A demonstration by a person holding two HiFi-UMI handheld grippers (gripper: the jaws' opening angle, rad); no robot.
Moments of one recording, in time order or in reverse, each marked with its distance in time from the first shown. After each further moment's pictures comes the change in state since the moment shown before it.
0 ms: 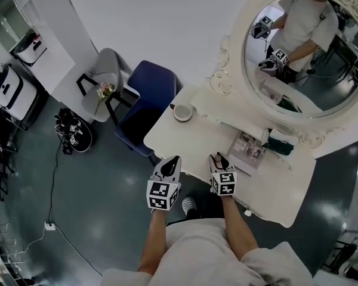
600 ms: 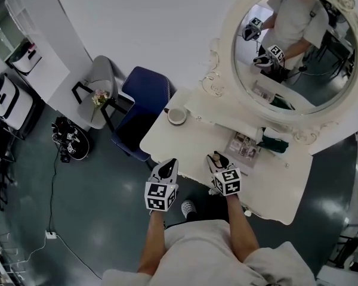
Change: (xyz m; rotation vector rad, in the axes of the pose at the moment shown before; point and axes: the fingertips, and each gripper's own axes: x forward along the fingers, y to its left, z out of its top) left arm 0.005 -0.005 -0.006 0.014 0.017 -0.026; right arm -0.025 0.004 0.041 -0.041 0.011 0.109
